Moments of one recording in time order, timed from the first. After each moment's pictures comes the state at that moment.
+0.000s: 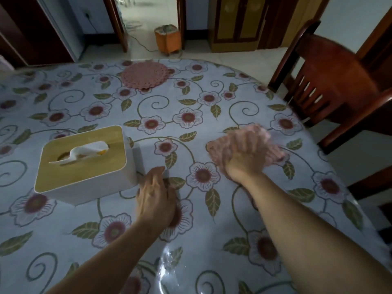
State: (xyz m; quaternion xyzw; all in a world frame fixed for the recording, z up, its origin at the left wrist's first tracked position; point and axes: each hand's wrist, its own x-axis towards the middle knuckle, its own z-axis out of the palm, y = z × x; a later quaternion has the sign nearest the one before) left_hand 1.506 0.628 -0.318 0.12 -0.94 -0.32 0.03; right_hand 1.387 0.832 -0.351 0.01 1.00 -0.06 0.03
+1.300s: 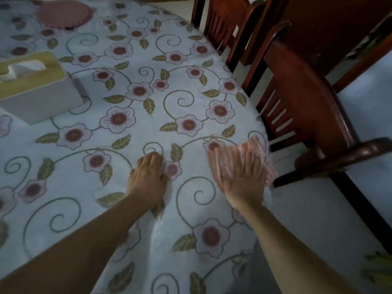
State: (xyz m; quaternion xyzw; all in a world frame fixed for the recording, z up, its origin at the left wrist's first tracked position) left_hand 1.722 0.707 -0.299 -0.06 -0.96 -0.25 -0.13; right_hand 1.776 0.944 -0.352 0.17 0.98 -0.03 0.07
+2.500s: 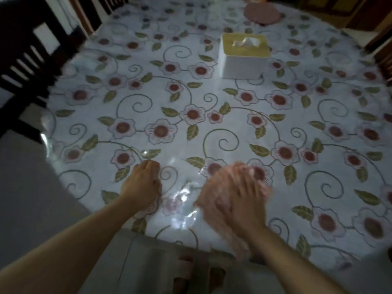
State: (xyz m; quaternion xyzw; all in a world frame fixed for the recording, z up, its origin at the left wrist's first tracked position) left_hand 1.972 0.407 -0.290 0.22 -0.94 -0.24 -0.09; right_hand 1.910 0.678 -0.342 -0.27 0.96 -0.02 0.09
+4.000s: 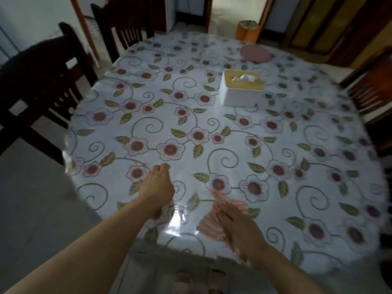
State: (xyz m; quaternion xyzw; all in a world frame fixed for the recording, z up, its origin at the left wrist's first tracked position) left_hand 1.961 0.412 -0.233 0.27 -0.92 -0.26 -0.12; right_hand 1.942 0.666 -0.304 -0.37 0.91 -0.14 0.12
